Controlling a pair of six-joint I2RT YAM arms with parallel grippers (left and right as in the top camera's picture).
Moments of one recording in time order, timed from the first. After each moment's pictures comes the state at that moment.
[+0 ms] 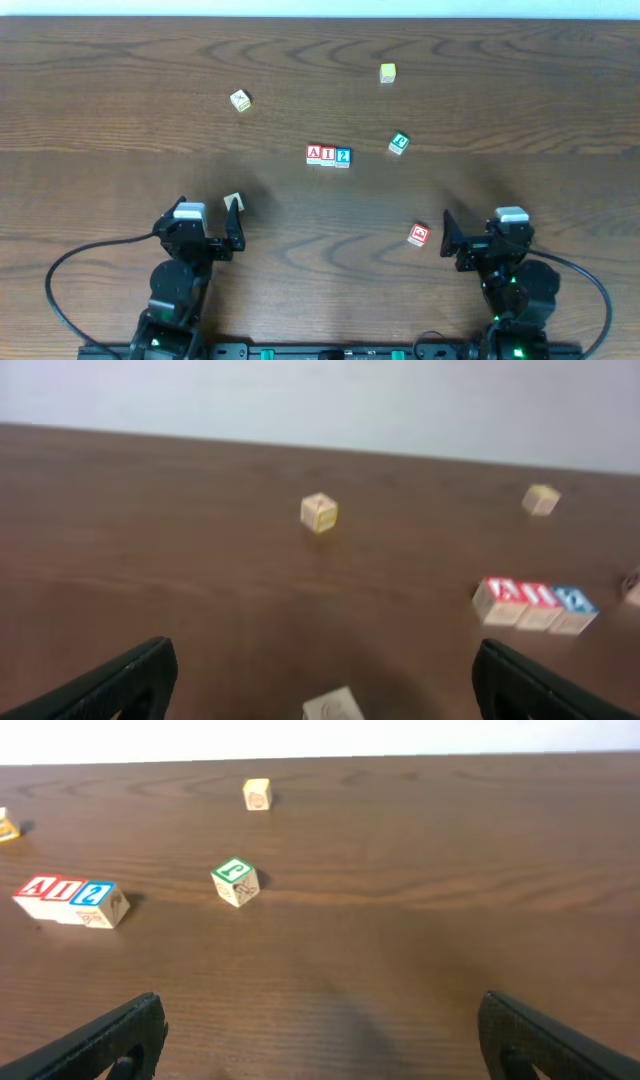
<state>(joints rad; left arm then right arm) -0.26 0.37 0.01 0.15 -0.15 -0.15 -0.12 0.25 0.06 -0.13 -0.21 0.02</state>
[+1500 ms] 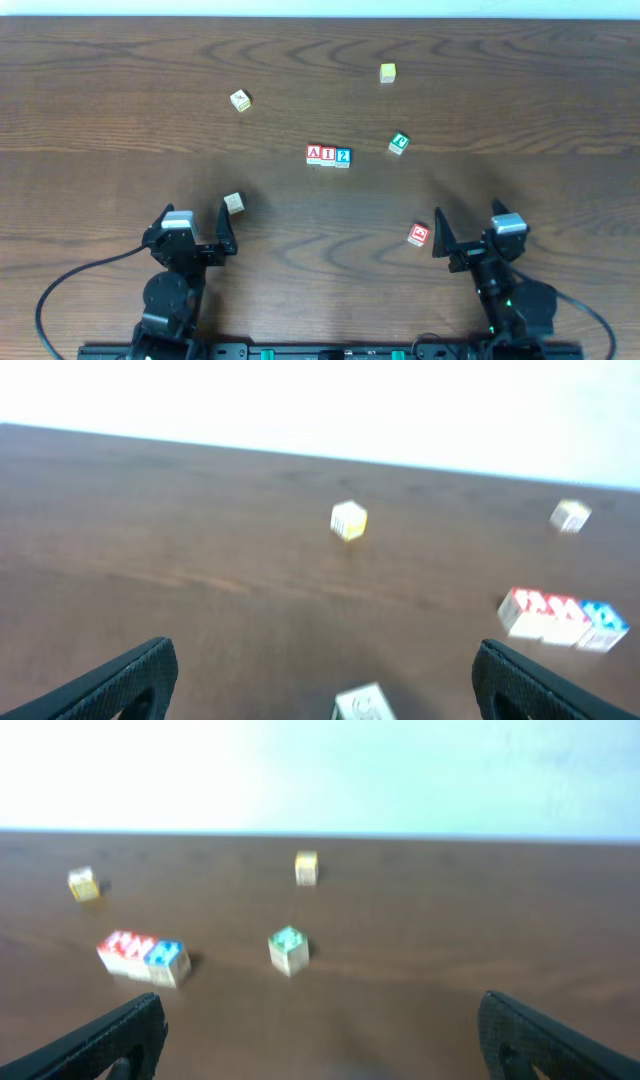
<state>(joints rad) -0.25 0.11 0.02 -0.09 -0.22 -0.16 0.02 0.03 0.05 -0.11 -0.16 0.06</state>
